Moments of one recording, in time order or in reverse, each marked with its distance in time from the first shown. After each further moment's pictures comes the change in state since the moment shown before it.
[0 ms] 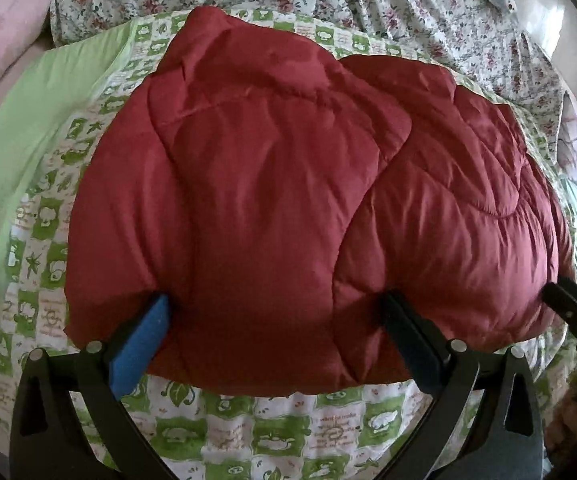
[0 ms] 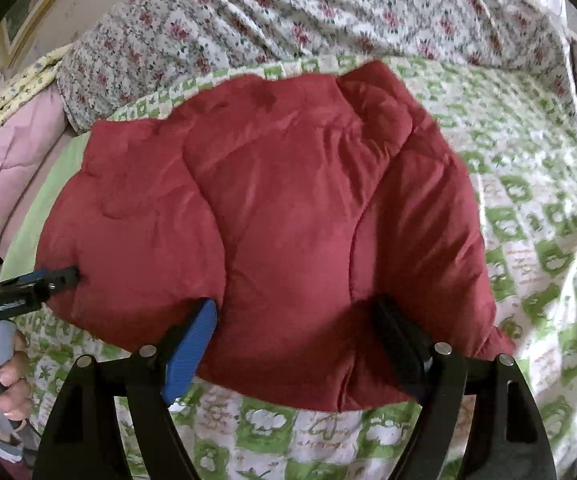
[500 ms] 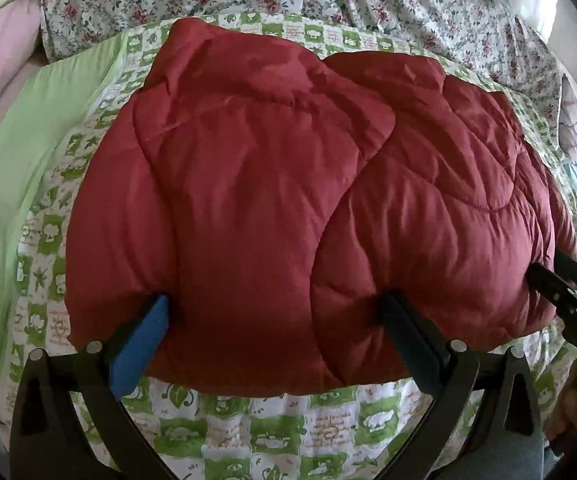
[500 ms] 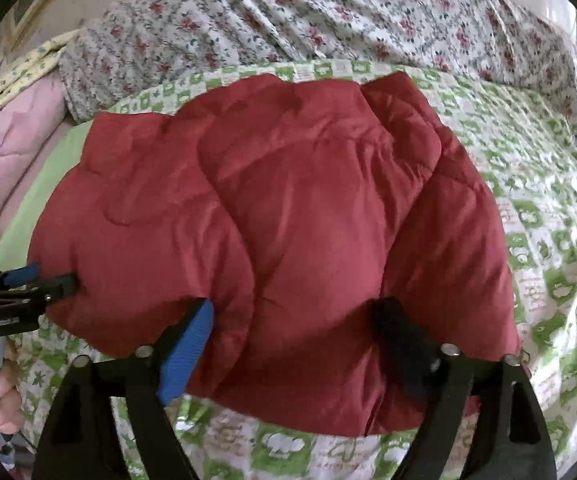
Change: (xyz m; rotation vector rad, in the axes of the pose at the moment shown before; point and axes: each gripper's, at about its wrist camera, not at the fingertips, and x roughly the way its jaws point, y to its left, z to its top) left arm -0.002 -0.016 0.008 0.053 0.009 0.037; right arm 0.020 0.015 0.015 -0.042 0.018 -0.025
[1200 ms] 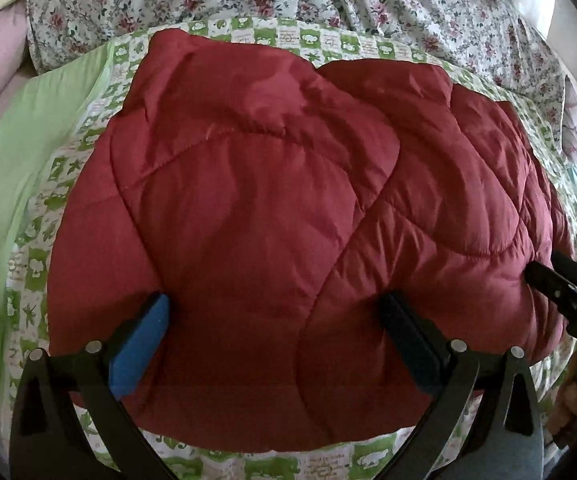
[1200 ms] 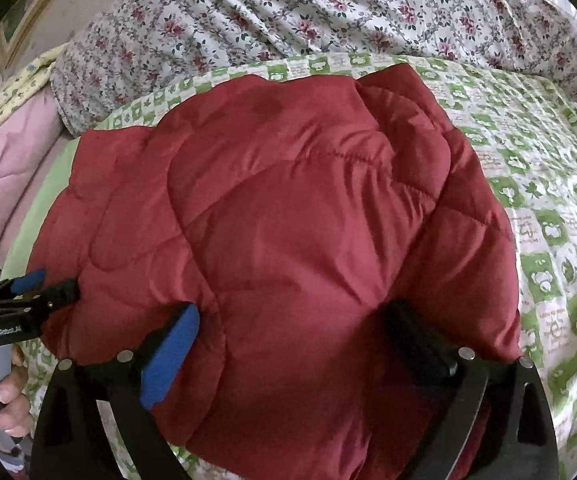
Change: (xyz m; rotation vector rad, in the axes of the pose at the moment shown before) left arm 0.019 -0.008 0.027 0.012 -0.010 -0.005; right arm 0.031 -0.020 0.025 0.043 0.015 0.057
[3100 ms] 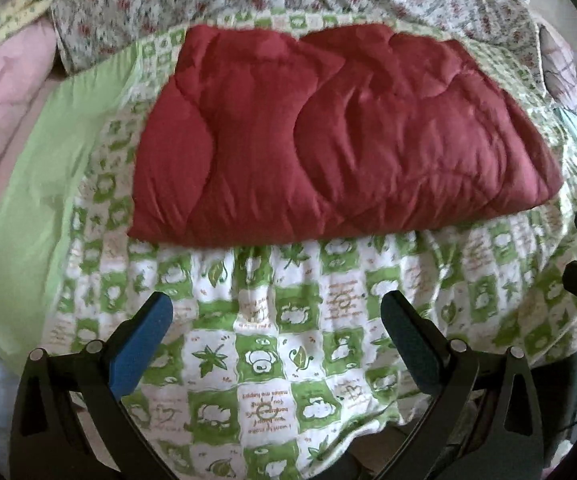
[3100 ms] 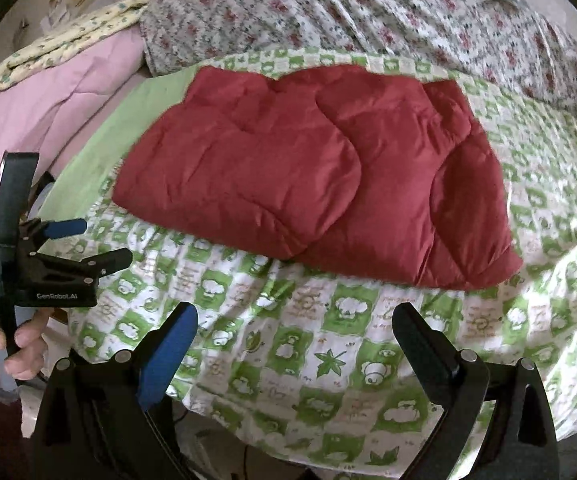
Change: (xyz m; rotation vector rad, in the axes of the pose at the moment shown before) left arm -0.098 -0.012 -0.099 0.104 0.032 0.095; right arm -0.117 0.066 -0.090 -0.215 0.056 0.084
